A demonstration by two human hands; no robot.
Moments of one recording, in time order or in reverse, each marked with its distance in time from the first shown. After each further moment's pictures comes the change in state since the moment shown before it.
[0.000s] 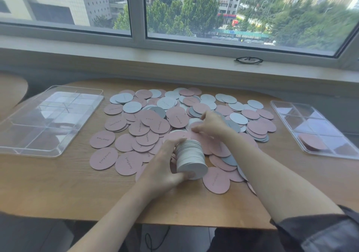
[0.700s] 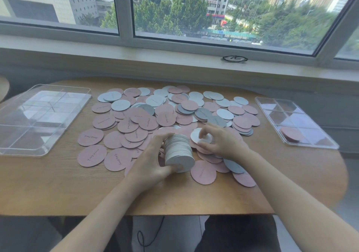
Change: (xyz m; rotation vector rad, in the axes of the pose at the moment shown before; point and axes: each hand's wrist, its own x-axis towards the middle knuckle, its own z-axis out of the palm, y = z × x) left_hand -0.001 0.002 -0.001 0.023 0.017 0.006; right_hand -0.094 0.060 -0.022 -0.125 0.062 -0.477
